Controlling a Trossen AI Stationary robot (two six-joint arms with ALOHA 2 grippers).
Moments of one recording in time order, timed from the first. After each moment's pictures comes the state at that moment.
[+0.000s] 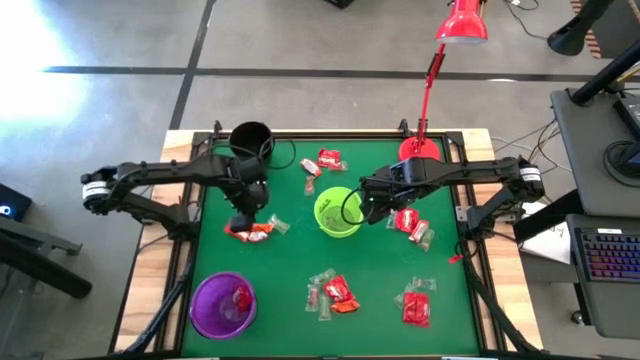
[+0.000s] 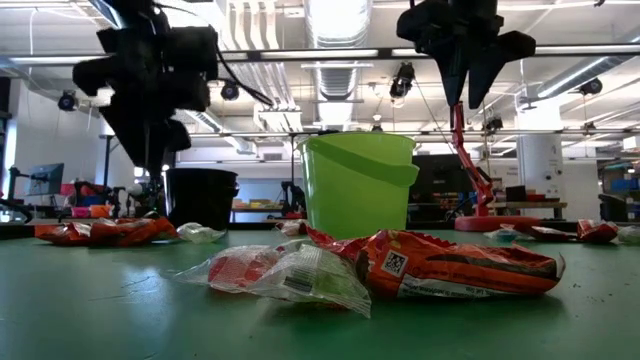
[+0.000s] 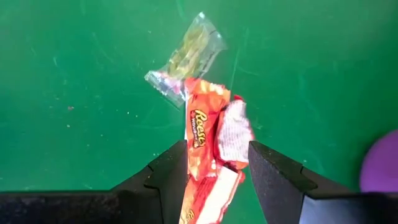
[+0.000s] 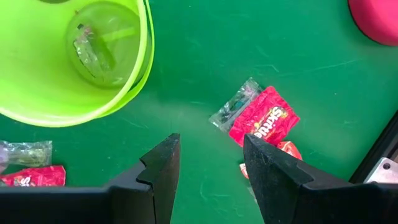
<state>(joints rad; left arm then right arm) 0.33 1.27 0.83 -0.92 0.30 0.23 -0.01 1.59 1.49 -1.37 0.12 1.06</state>
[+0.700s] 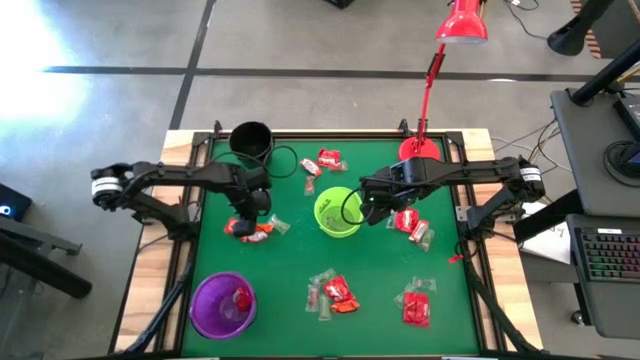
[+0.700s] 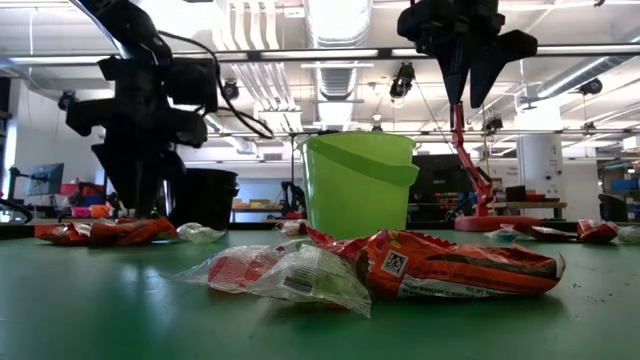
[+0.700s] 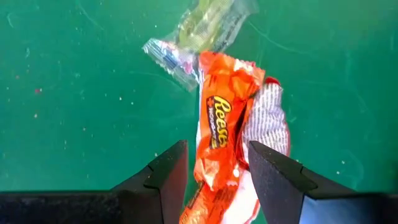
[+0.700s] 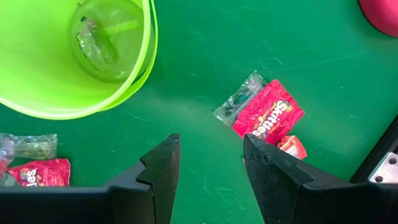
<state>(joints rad) 0.33 1.37 0.73 -0.79 0.27 0.24 -0.01 1.59 1.49 -1.37 0.09 1.06</state>
